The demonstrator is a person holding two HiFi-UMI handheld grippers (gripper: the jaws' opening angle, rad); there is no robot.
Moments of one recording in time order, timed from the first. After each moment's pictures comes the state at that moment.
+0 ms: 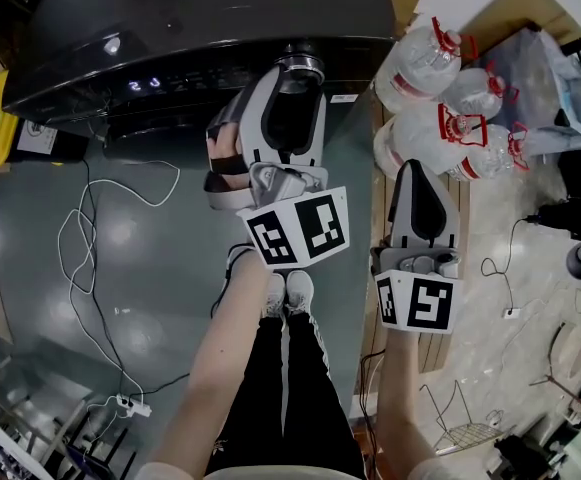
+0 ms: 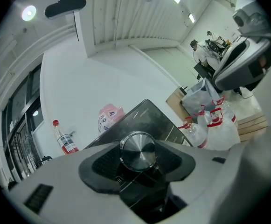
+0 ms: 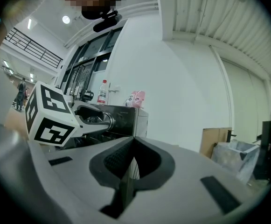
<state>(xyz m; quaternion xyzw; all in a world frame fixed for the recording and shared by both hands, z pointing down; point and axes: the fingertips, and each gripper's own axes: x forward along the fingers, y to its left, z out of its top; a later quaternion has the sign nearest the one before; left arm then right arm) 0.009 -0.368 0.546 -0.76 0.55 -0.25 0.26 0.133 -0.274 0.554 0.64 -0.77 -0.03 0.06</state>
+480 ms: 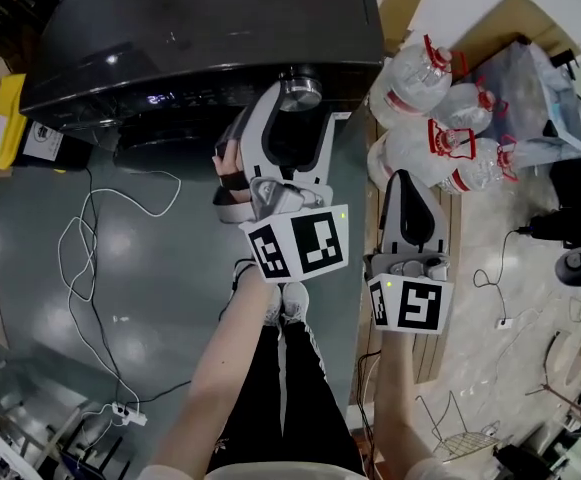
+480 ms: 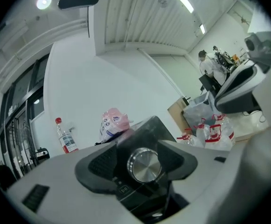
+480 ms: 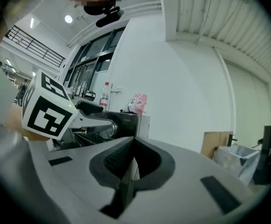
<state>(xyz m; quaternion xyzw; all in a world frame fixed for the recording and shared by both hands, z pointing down) 0.011 -0.355 0.511 -0.78 0.55 -0.20 0.22 0.125 -0.271 0.533 0.63 -0.77 -0.05 0.07</state>
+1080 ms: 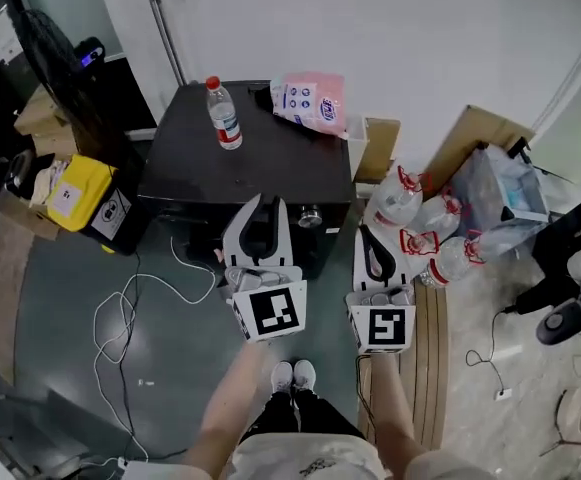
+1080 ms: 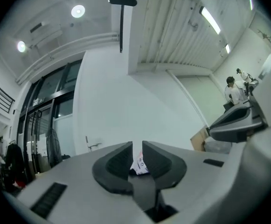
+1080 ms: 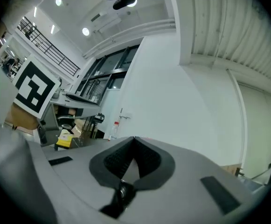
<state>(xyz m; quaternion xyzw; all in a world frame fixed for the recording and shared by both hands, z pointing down) -0.085 -0.271 0.251 -0.76 0.62 -0.06 0.18 0.055 -0.240 0.295 0.58 -0.80 -0.12 0.04</state>
